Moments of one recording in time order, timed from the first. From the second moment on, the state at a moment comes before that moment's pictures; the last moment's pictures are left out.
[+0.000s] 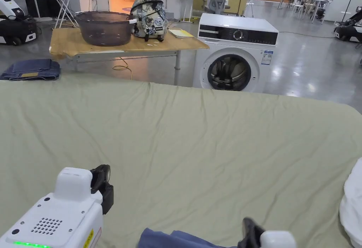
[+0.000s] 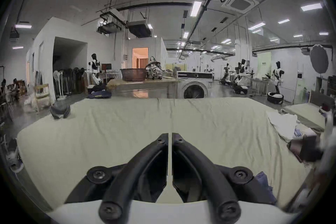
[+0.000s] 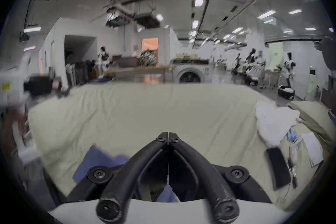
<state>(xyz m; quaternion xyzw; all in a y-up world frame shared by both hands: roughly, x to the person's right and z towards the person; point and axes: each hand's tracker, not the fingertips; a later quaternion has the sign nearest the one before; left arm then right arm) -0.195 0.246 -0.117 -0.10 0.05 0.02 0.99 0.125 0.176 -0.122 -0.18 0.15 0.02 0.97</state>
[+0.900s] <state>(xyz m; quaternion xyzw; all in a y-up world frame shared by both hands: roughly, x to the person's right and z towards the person) -0.274 0.118 -0.167 -0.42 -0.25 0.37 0.79 0.099 0.080 -0.152 -0.31 0.12 0.04 0.94</state>
